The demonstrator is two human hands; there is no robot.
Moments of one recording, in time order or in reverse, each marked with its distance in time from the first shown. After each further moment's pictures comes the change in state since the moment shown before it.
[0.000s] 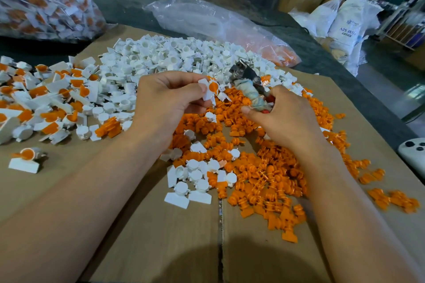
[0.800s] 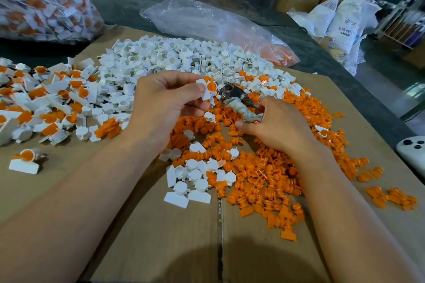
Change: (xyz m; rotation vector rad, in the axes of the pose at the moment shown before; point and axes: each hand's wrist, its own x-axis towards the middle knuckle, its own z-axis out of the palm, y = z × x) left_hand -0.003 0.003 -0.003 -0.037 -0.032 -0.053; right_hand 0.003 0.004 0.011 -0.162 -0.163 0.011
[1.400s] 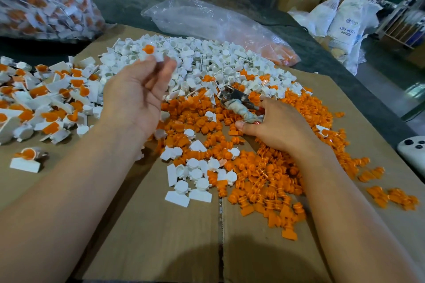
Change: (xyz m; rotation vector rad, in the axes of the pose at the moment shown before) left_hand 0.019 0.008 -0.017 -0.692 0.332 -0.164; right_hand 0.002 0.002 0.001 -0.007 -0.065 -0.020
